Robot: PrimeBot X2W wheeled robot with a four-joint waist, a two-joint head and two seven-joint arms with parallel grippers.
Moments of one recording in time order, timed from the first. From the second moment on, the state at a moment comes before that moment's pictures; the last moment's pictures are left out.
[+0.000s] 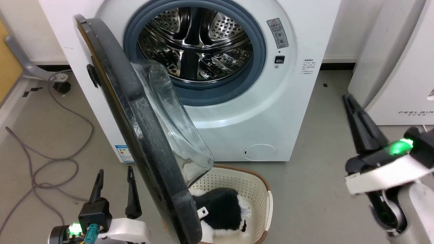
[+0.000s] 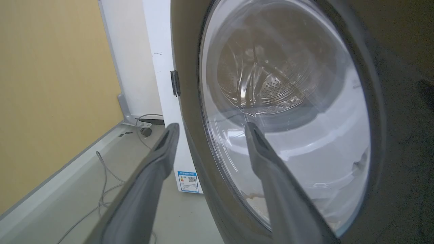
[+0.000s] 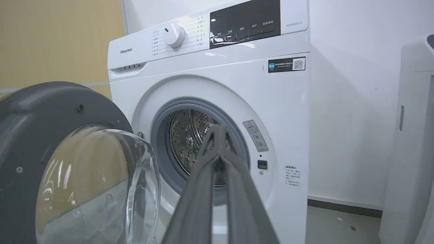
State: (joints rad) left arm -0.02 0.05 0.00 0.14 -0.05 0.14 -0.26; right arm -0.33 -0.35 0.28 0.08 0.57 0.13 -0.26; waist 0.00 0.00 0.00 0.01
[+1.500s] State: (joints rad) left arm -0.09 0.09 0.04 -0.13 -0.01 0.15 -0.26; right arm 0.08 -0.05 -0.03 0.05 0.11 0.13 -0.26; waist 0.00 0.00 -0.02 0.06
